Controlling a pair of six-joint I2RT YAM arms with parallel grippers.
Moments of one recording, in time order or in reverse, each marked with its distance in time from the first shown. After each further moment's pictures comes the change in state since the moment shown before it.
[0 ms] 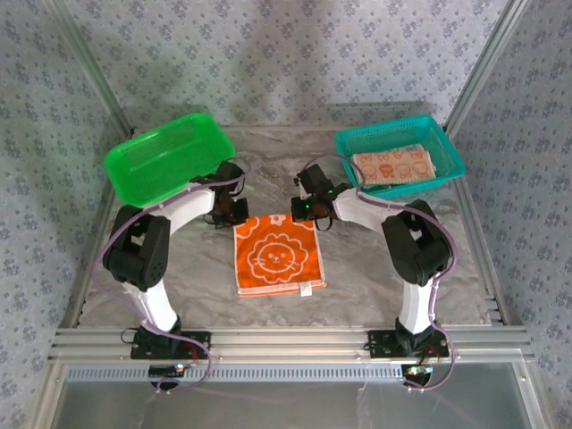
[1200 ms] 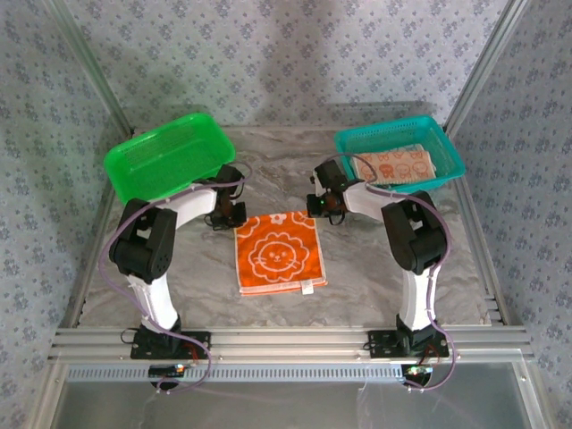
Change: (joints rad) left arm 0.023 0.061 -0.010 0.018 -0.046 0.053; right arm -0.137 0.063 0.003 -0.019 -0.040 -0.077
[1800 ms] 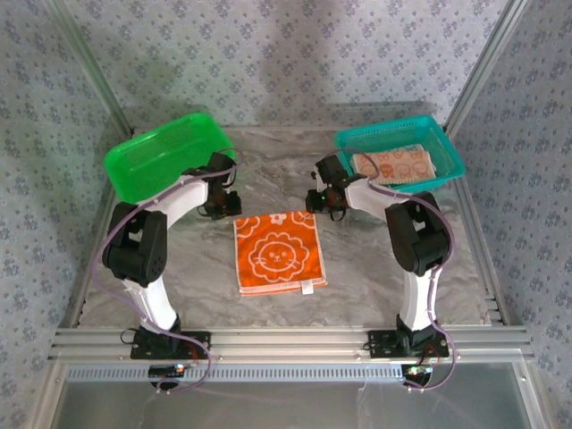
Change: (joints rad) left arm 0.044 -0.031 0.084 -0.066 0.024 0.030; right arm -0.007 0.000 0.040 -0.049 0.009 -0.004
